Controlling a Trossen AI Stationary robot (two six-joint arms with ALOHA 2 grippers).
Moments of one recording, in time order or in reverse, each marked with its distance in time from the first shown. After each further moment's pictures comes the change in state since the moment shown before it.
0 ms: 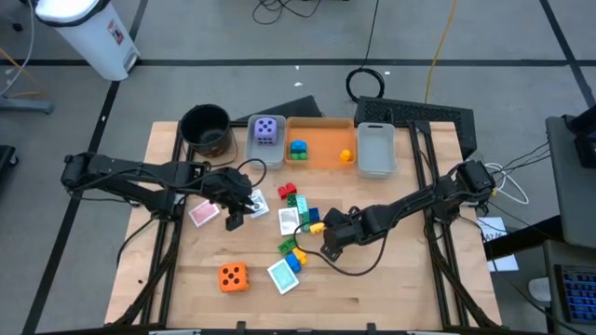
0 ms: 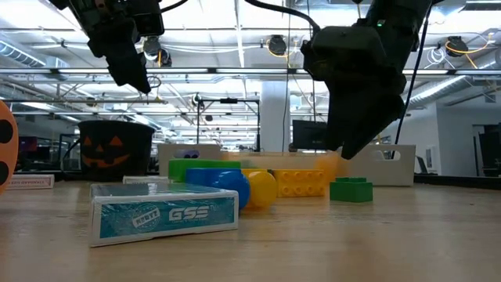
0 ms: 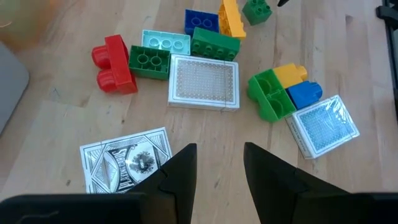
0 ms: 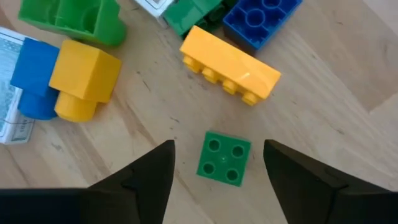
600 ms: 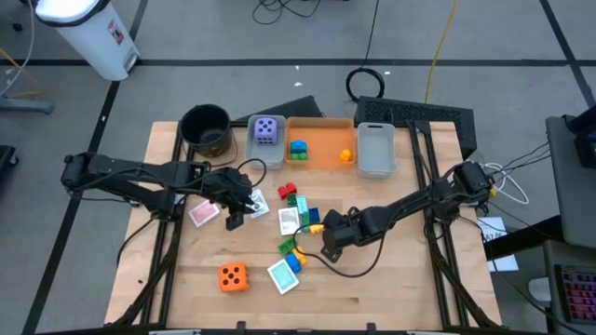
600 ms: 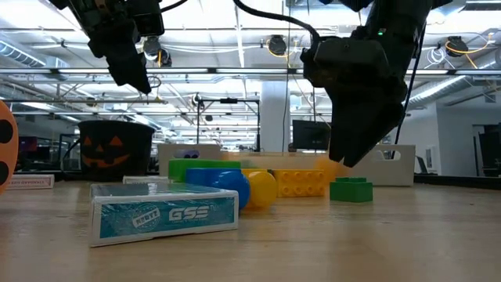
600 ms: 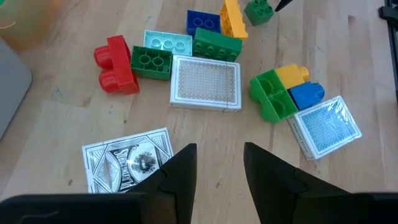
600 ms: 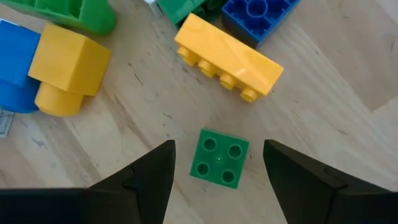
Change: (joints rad) left arm 0.000 0.000 0.000 0.000 -0.005 -0.001; right arm 0.001 0.034 0.000 0.006 -0.002 -0.025
